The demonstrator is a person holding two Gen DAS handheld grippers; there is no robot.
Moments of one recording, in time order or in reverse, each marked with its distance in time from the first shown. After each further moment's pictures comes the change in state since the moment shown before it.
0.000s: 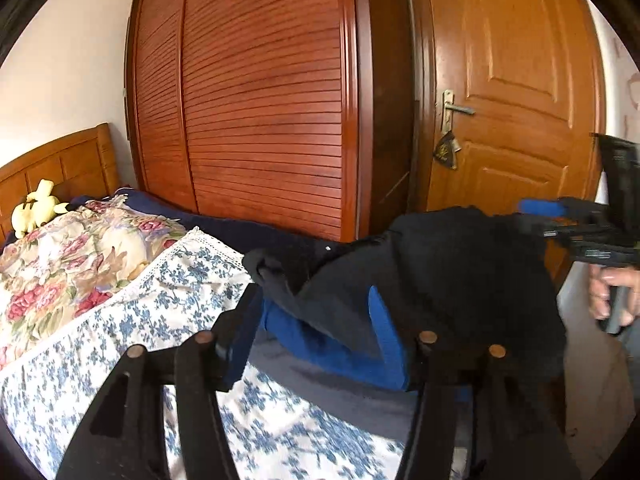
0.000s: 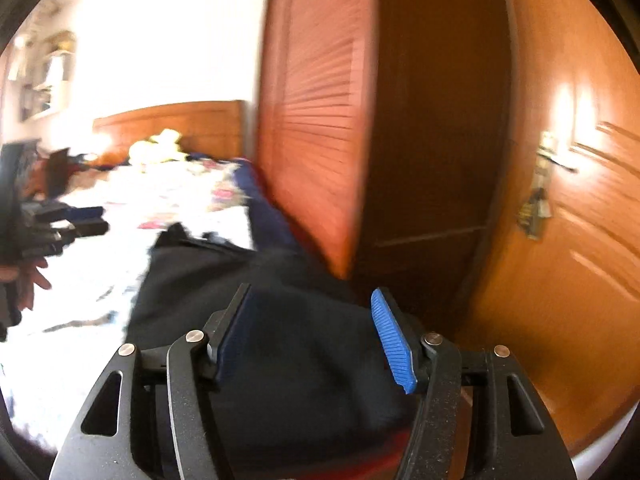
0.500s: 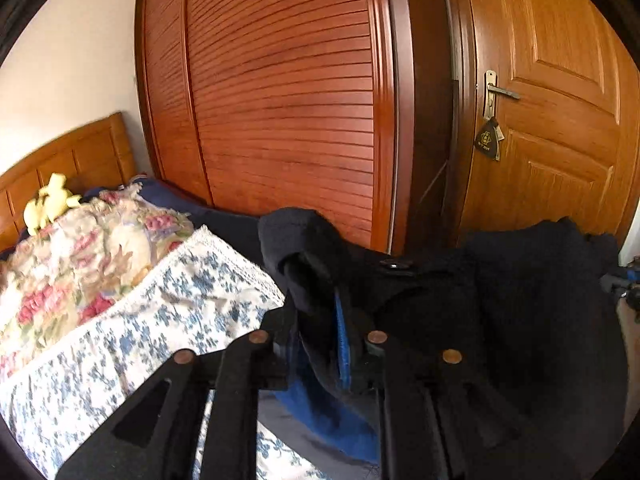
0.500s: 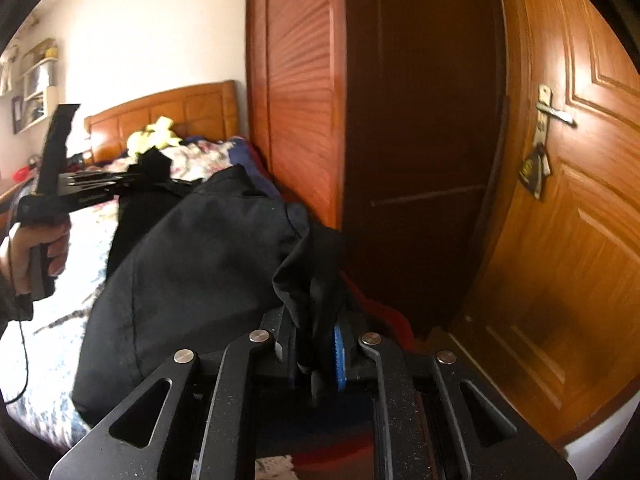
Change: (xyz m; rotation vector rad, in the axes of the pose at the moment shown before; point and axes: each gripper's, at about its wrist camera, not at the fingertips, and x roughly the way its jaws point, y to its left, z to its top) left arm 0.101 0.002 0.047 -0.019 0.091 0.108; right arm 0.019 -0.031 -0.027 0.076 0.114 -0.028
